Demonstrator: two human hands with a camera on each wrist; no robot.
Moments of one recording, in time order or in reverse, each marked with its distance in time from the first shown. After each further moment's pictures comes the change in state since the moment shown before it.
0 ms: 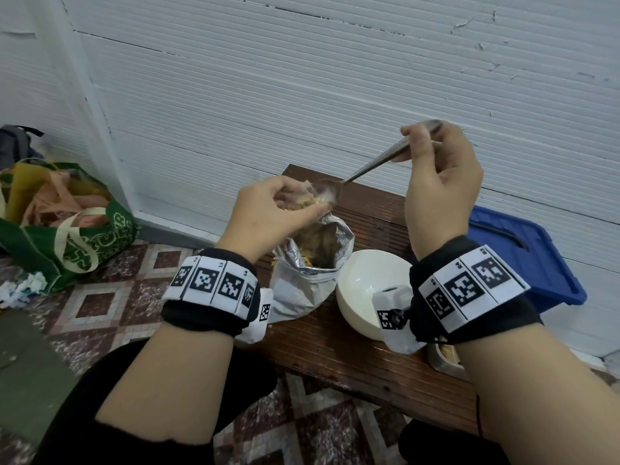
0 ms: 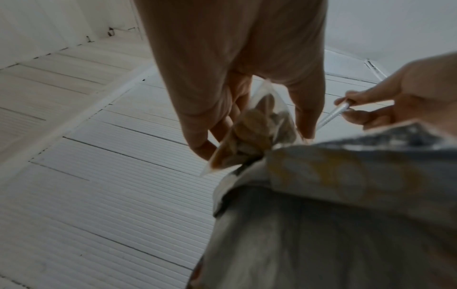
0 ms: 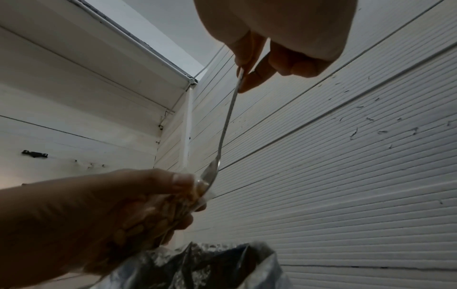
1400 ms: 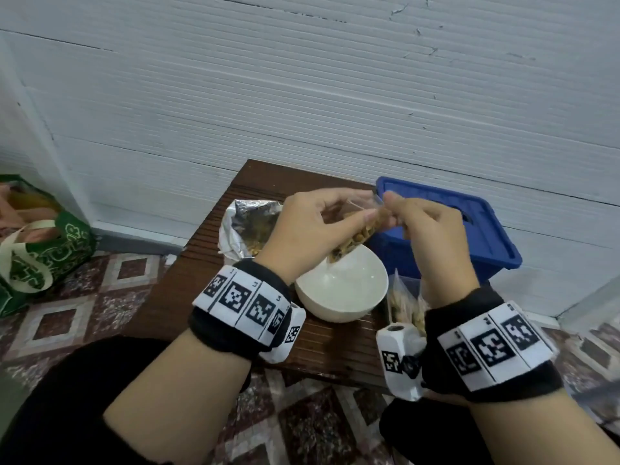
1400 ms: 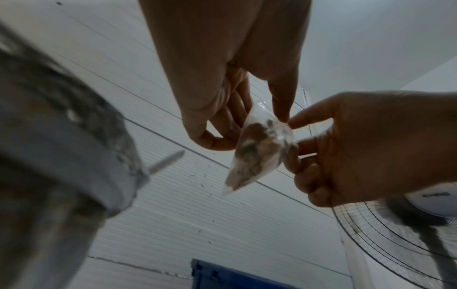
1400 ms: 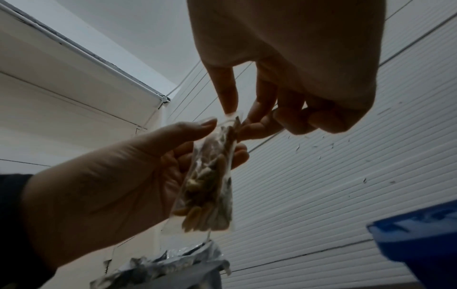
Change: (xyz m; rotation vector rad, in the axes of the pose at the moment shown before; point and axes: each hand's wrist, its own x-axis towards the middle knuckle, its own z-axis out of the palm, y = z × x) left_hand -0.031 0.048 0.093 -0.391 -0.241 0.200; right_hand -0.034 0.011 -0.094 -0.043 -0.165 0.524
